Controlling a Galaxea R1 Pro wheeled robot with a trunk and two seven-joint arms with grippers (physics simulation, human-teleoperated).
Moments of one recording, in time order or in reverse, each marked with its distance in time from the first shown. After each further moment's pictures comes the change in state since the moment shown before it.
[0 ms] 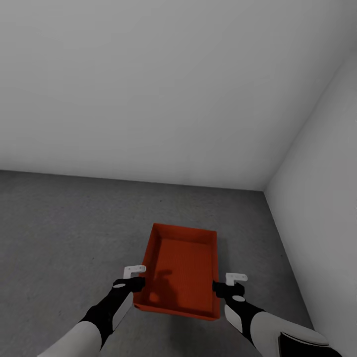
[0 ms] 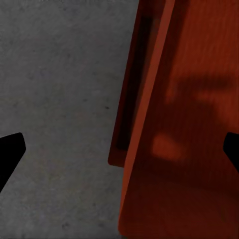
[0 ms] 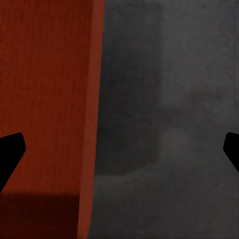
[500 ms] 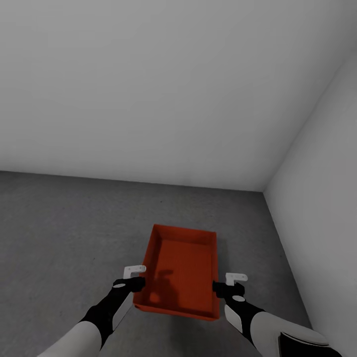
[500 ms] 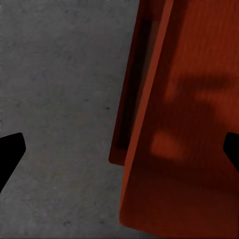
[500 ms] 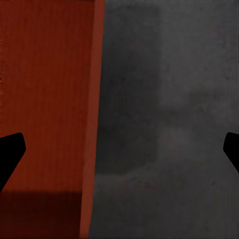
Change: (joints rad) left arm 0.000 0.000 0.000 0.000 0.000 0.000 0.000; right arm 0.000 0.000 0.000 0.000 0.000 0.000 -0.001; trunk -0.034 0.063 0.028
